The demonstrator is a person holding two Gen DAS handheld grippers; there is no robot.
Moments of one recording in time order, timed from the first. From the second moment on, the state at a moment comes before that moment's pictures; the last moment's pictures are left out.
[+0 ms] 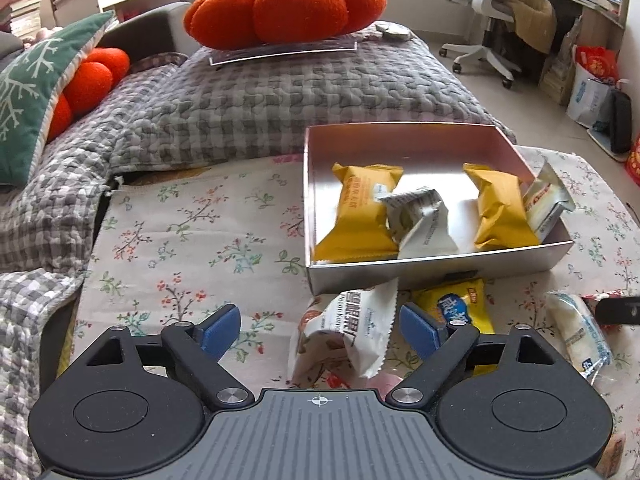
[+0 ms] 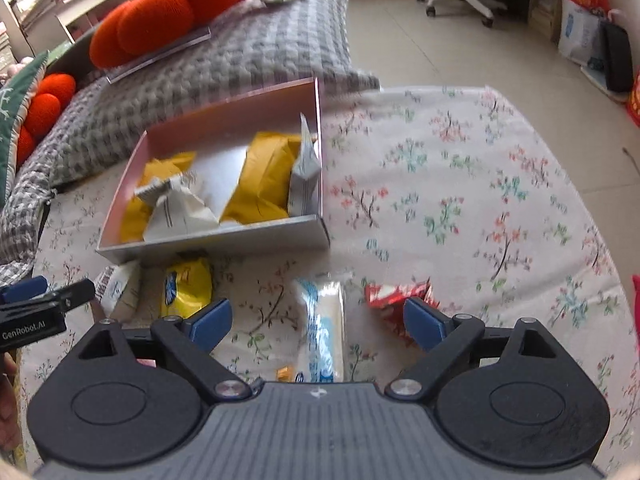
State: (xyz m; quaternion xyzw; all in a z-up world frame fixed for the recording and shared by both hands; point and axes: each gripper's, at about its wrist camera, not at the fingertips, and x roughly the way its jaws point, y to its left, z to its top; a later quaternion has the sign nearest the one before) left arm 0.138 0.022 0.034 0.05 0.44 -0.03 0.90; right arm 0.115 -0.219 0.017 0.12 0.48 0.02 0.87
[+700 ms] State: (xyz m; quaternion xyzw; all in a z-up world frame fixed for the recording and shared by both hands) left arm 0.146 0.025 0.022 0.07 0.45 -0.02 0.89; right arm 0.115 -0.210 0.012 0.11 0.50 -0.01 0.86
